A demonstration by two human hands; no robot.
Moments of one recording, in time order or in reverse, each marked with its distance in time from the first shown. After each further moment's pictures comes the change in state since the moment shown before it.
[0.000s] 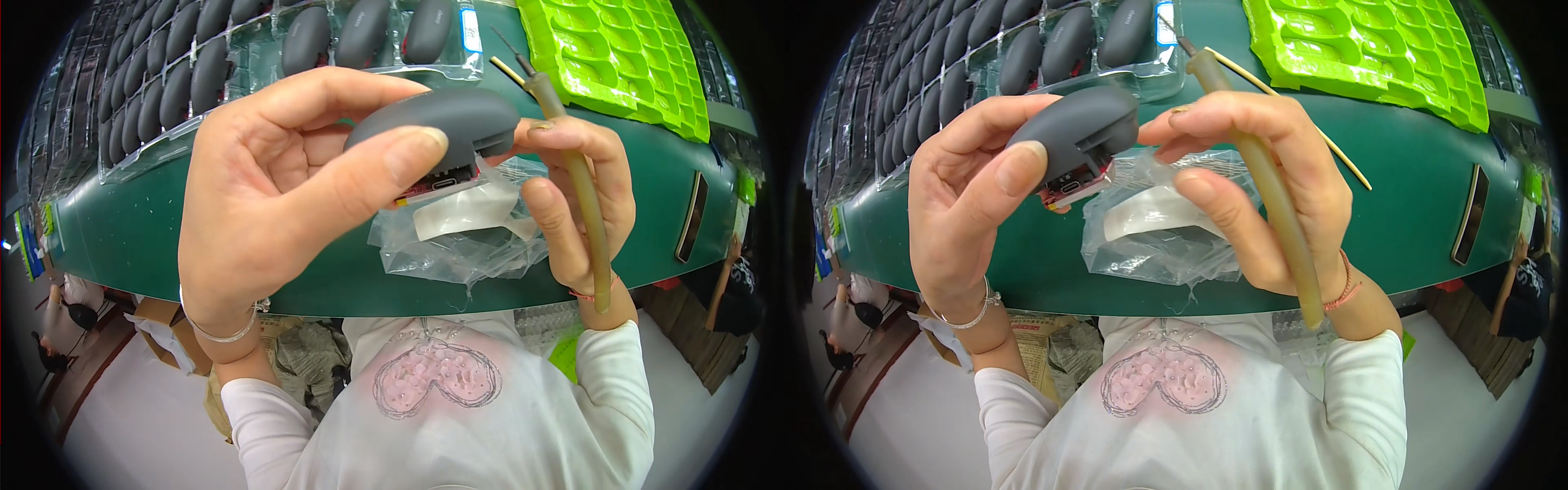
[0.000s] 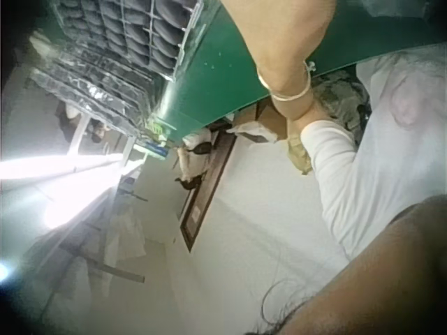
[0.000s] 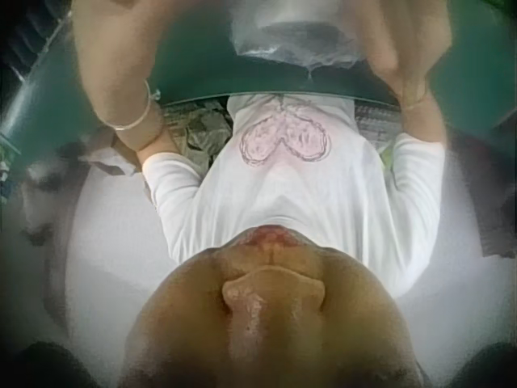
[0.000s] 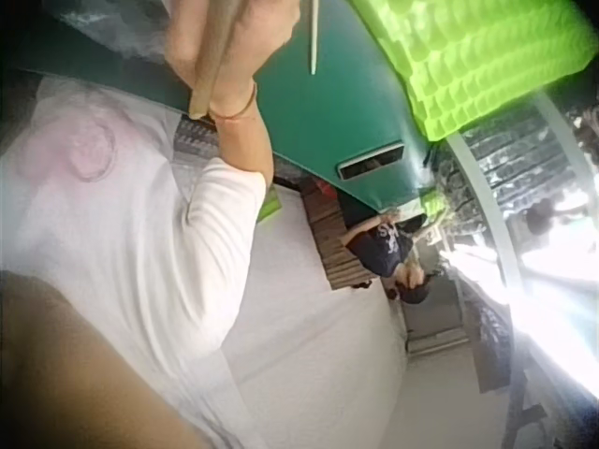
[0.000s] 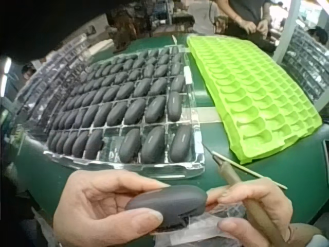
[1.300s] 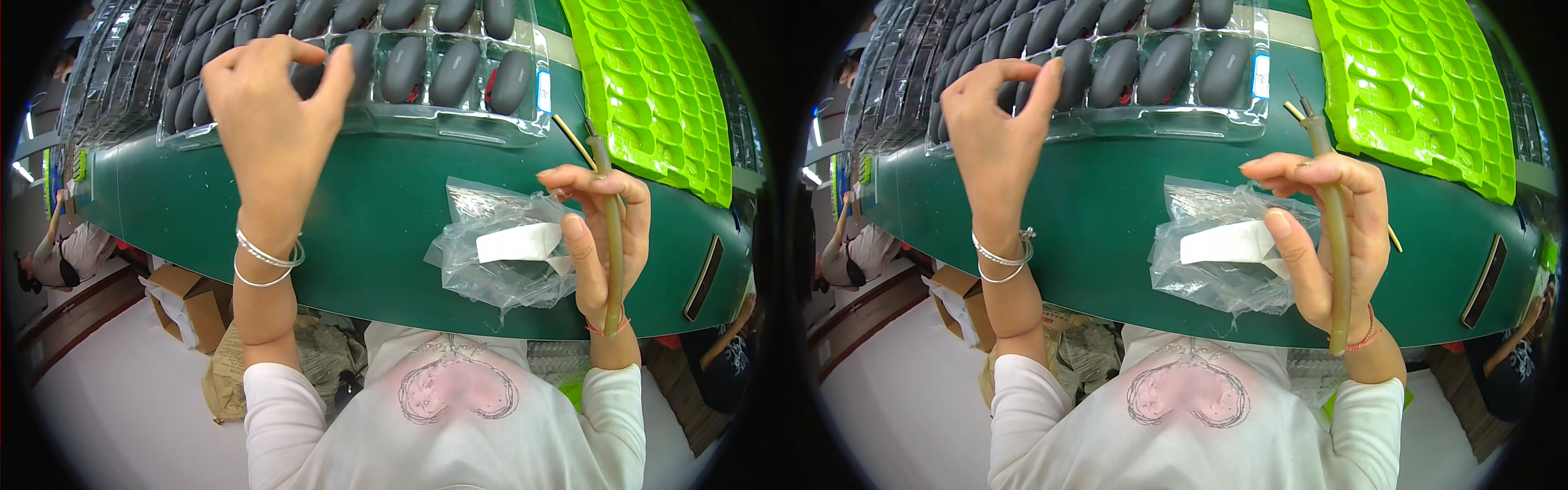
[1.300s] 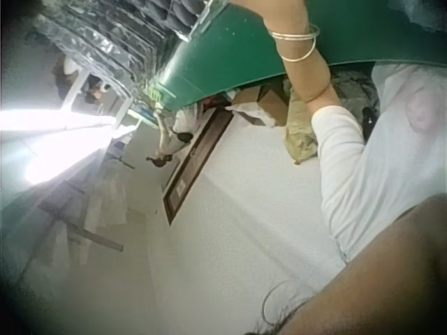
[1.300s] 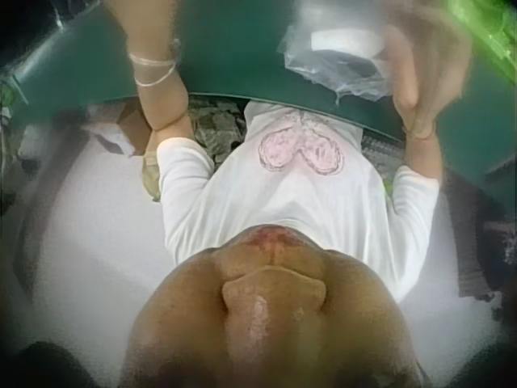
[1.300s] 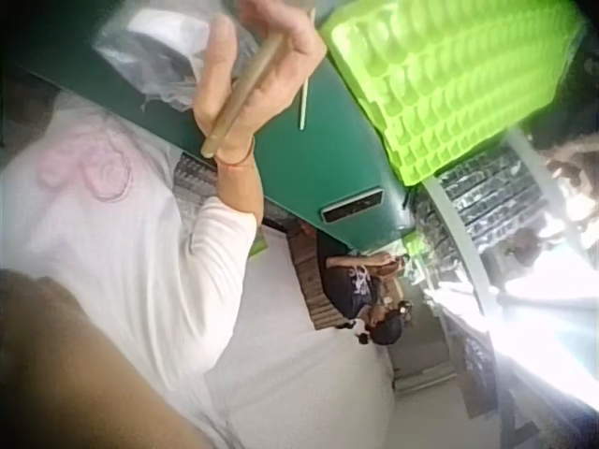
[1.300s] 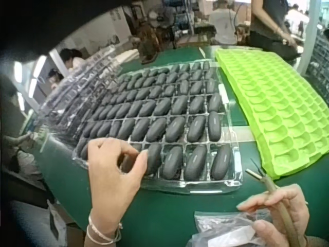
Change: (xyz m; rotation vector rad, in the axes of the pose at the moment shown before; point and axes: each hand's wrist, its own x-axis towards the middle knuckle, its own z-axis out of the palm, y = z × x) left_hand 0.025 -0.022 -0.072 1.477 0.854 0.550; right_hand 0.005 0.008 0.003 0.004 0.071 -0.020
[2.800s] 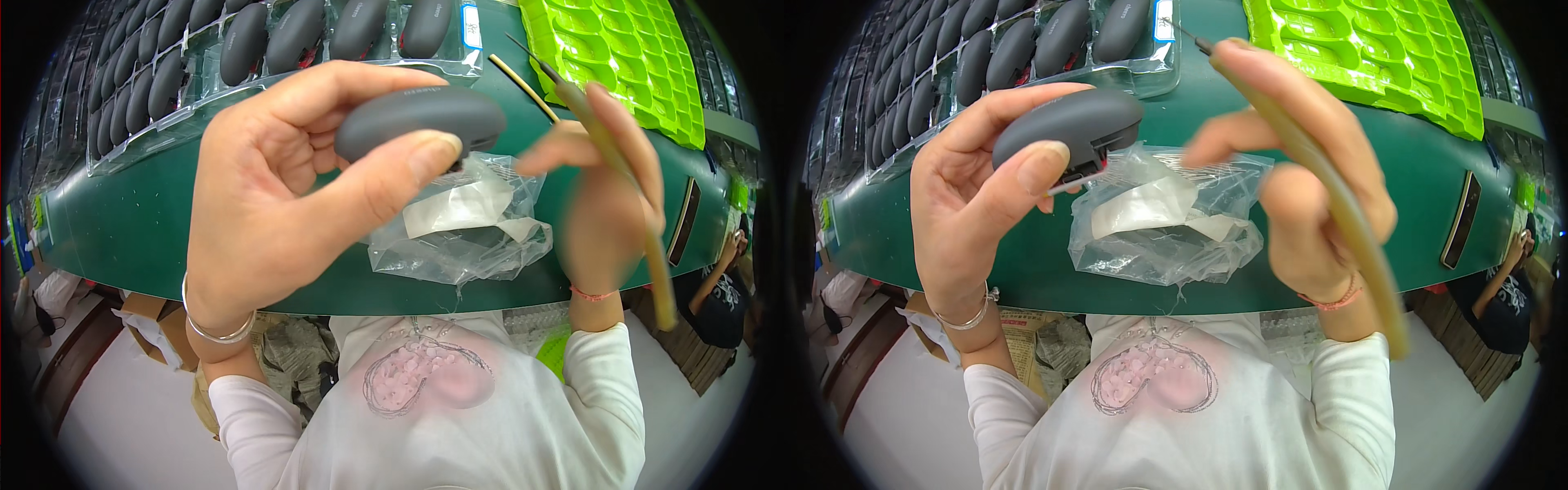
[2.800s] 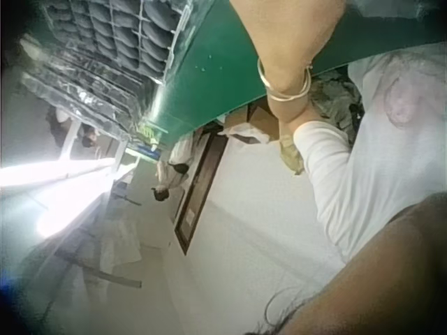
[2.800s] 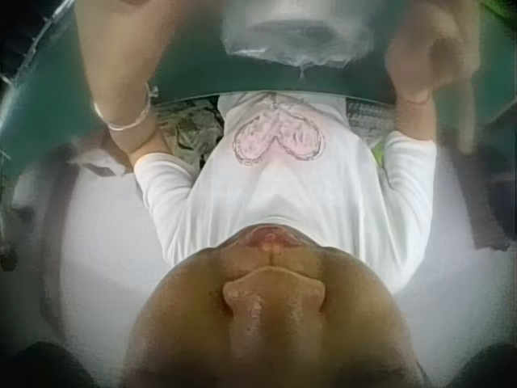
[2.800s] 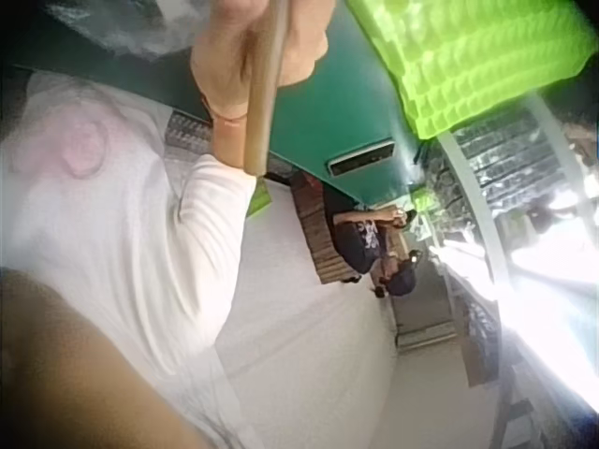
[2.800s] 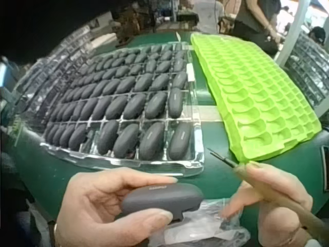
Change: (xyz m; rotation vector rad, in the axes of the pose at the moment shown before) left_hand -0.019 0.074 -0.035 -1.395 -0.767 -0.510; right_hand 0.002 -0.015 -0.023 -0.278 -0.039 -0.008
